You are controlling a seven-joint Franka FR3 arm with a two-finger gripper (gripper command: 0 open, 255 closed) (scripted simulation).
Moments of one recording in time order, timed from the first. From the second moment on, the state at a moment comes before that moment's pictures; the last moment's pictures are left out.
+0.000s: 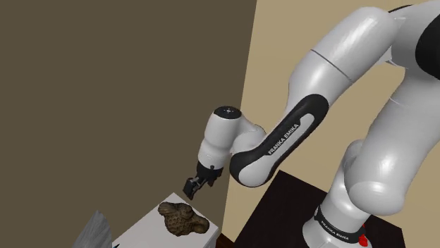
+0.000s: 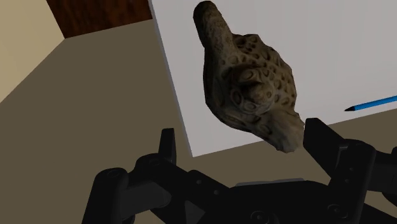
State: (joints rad) arm 0.06 -0.07 0.41 -2.69 -0.06 2.83 0.66
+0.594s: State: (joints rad) arm 0.17 0.24 0.26 -2.56 -0.50 3.00 1.07
